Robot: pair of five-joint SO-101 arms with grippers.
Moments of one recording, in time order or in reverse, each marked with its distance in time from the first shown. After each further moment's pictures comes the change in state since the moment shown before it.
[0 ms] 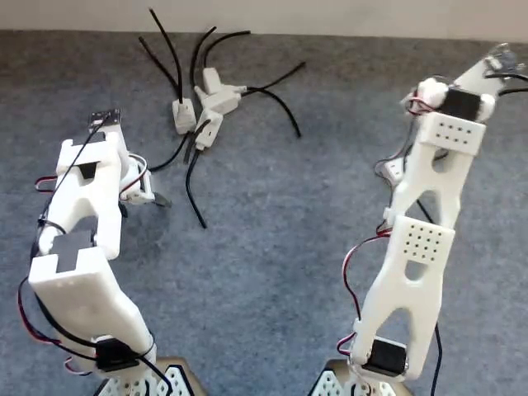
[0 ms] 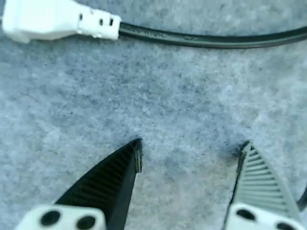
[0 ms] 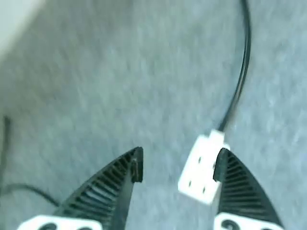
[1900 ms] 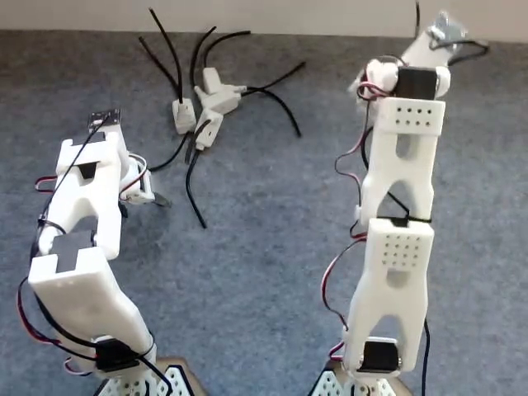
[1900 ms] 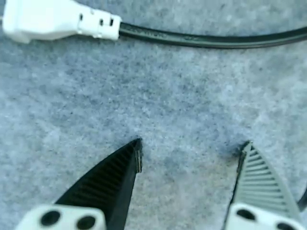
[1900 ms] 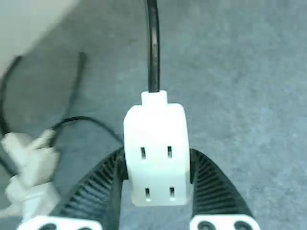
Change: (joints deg) left arm 0.0 0.2 -0.1 0.0 0.1; right arm -13.0 -20.7 13.8 1.3 1.0
